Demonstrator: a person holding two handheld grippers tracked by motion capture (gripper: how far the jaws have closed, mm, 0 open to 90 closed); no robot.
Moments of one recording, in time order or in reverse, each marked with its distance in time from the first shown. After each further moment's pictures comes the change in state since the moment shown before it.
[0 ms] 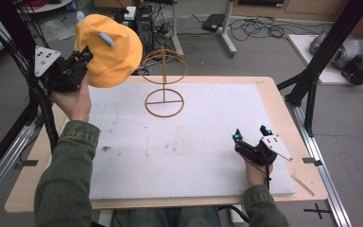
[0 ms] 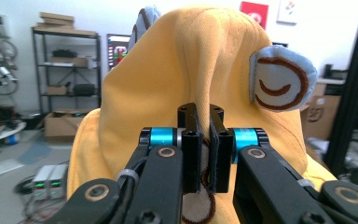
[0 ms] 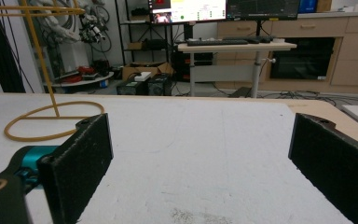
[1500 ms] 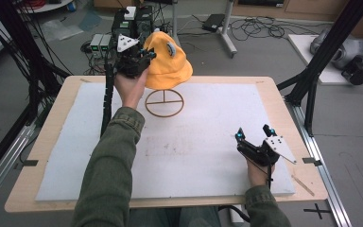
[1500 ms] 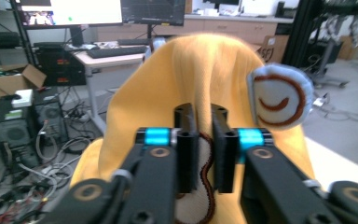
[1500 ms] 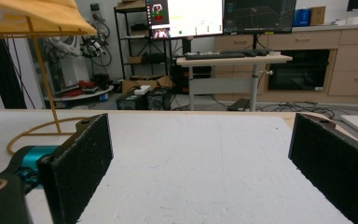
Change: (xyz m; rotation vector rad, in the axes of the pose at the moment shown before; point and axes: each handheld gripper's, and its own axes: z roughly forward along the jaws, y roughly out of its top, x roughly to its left) left arm -0.095 -0.037 0.117 0.245 -0.211 0.001; right arm -0.002 0.006 -0.006 -0.060 -0.005 0.010
